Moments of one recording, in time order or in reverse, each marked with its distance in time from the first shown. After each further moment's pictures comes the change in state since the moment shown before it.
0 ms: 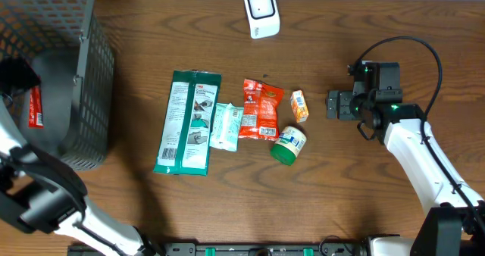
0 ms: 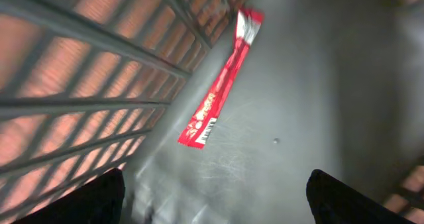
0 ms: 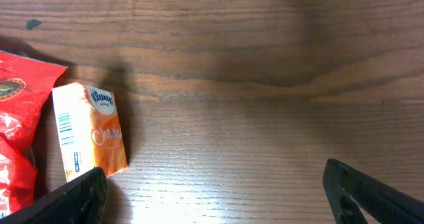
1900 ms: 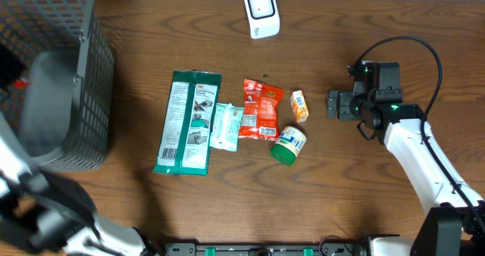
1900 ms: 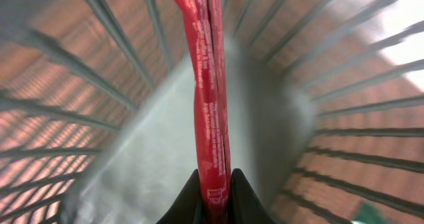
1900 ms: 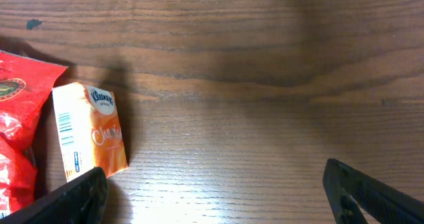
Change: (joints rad) left arm -0.010 -0.196 -0.011 0.066 0.202 -0.147; right arm 0.000 0.000 0.000 0.000 0.000 0.000
